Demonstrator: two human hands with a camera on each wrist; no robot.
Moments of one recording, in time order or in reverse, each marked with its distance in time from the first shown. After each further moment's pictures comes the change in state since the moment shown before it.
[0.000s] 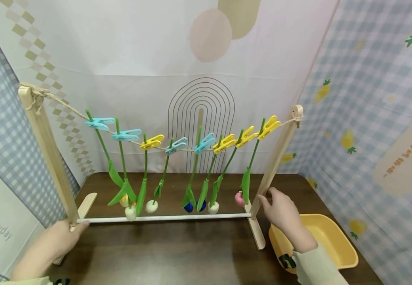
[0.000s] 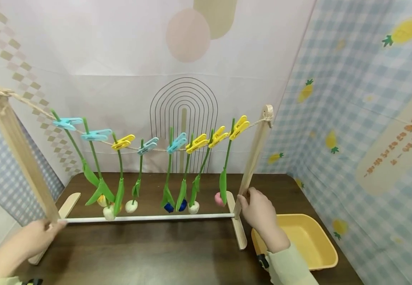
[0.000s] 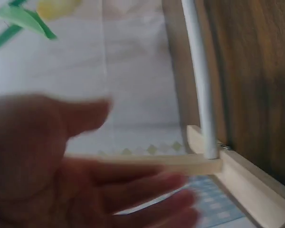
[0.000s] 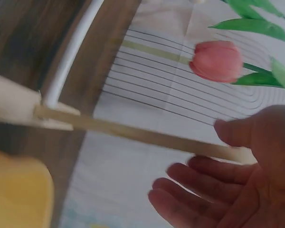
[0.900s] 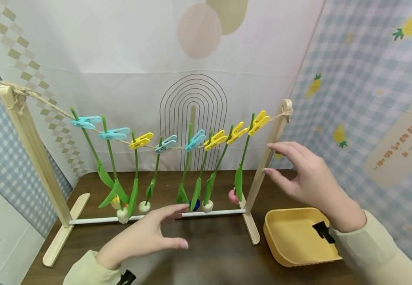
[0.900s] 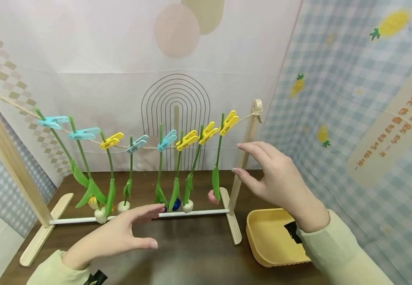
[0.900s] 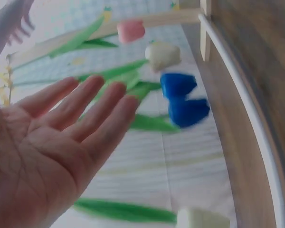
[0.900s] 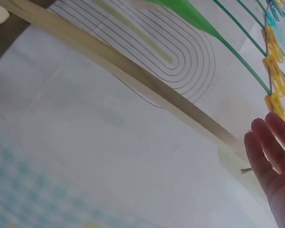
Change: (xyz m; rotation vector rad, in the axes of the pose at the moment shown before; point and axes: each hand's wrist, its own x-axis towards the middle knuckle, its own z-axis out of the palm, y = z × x) left_hand -0.008 0.207 0.044 -0.479 -0.234 0.631; right_hand 0.012 -0.054 -0.131 0.011 0.464 -0.957
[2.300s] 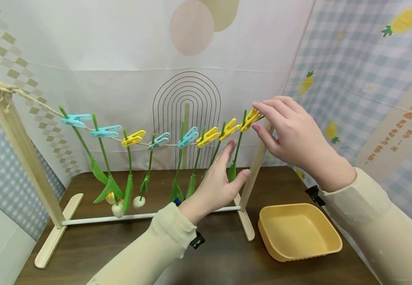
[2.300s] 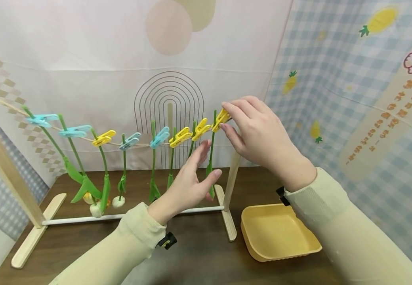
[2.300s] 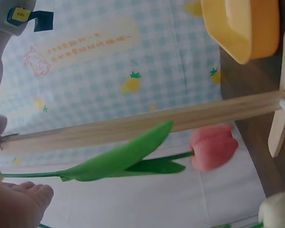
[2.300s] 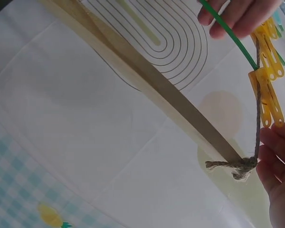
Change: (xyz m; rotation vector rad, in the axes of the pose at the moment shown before) left_hand 0.140 0.103 0.048 -0.124 0.356 0.435; right_hand 0.071 0.013 -0.017 -0.263 -0.131 -0.082
